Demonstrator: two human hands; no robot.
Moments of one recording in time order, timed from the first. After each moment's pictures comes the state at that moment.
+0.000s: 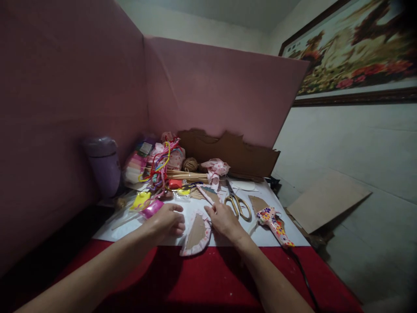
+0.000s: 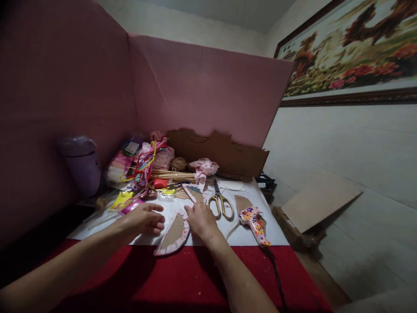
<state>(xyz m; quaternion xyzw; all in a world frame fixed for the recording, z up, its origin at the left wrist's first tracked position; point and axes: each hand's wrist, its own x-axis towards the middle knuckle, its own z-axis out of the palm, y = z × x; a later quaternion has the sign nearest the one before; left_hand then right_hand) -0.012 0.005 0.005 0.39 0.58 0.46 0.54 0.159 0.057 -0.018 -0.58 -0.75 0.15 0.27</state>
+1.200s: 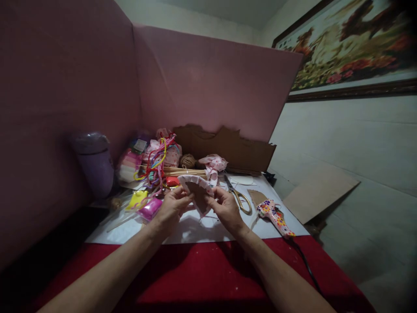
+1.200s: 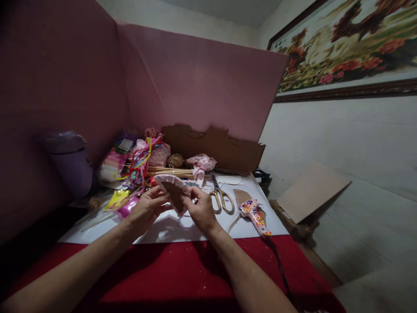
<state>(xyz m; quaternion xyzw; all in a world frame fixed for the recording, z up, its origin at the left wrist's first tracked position) -0.003 0.032 -0.007 0.43 0.31 0.61 0.59 0.156 0.051 -0.011 -0.35 -0.70 0.34 0.52</state>
